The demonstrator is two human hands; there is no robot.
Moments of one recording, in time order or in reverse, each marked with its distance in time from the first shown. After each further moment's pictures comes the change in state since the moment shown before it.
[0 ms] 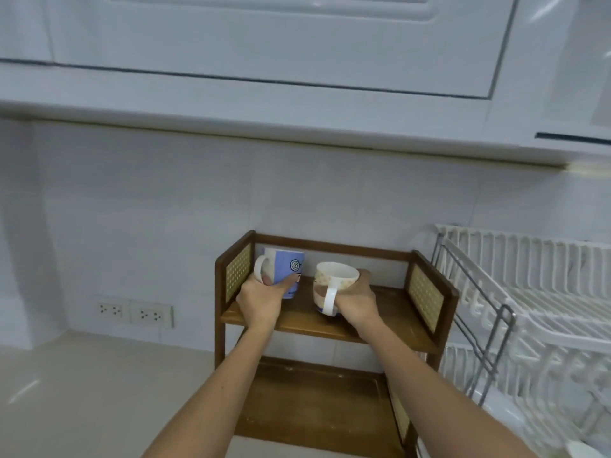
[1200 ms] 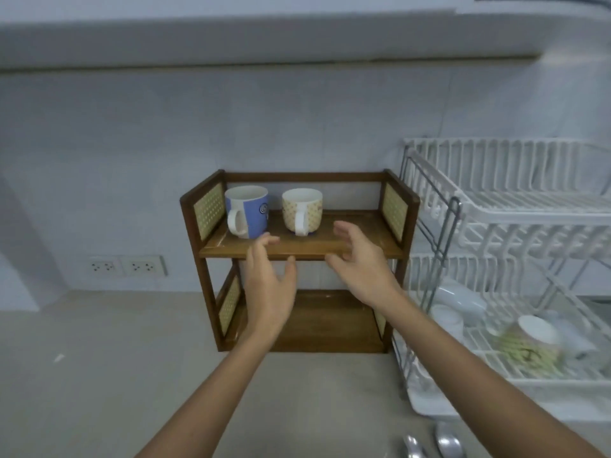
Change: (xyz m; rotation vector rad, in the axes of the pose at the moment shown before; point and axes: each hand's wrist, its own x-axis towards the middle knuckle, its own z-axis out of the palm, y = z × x) left_hand -0.135 -0.002 -0.032 0.126 -0.197 0.380; right_hand -0.112 0.024 -0.066 -0.153 -0.080 -0.339
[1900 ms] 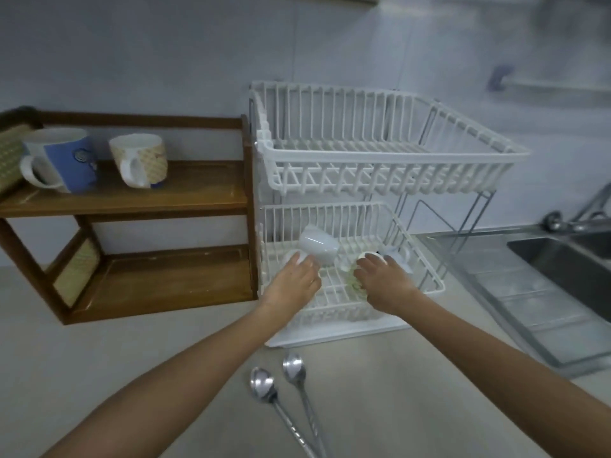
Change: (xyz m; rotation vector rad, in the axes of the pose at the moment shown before) left_hand -0.154 0.068 0.208 1.086 -0.758 1.239; right_hand -0.124 0.211 -0.219 -1.408 -0.585 0.034
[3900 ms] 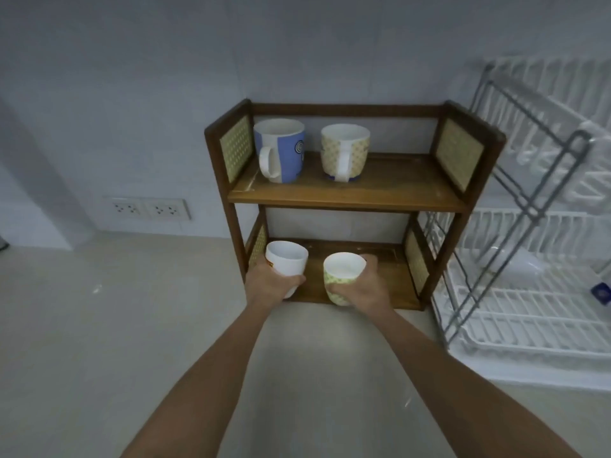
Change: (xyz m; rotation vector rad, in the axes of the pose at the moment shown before) left_hand -0.248 -0.182 0.156 -1.203 0.026 -1.548; right_hand 0.169 -0.317 -0.110 1.518 0.097 0.360
